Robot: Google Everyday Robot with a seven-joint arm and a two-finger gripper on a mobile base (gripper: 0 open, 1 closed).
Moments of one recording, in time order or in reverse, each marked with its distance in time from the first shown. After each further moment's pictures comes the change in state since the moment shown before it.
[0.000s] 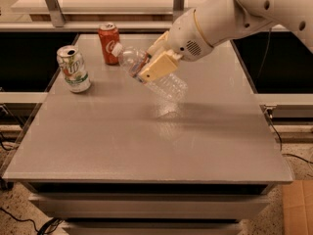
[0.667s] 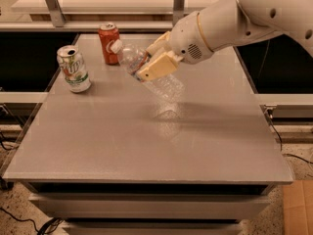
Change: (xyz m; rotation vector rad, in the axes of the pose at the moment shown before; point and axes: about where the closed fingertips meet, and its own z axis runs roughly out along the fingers) arm -0.003 -0.001 0.001 0.022 -0.080 0.000
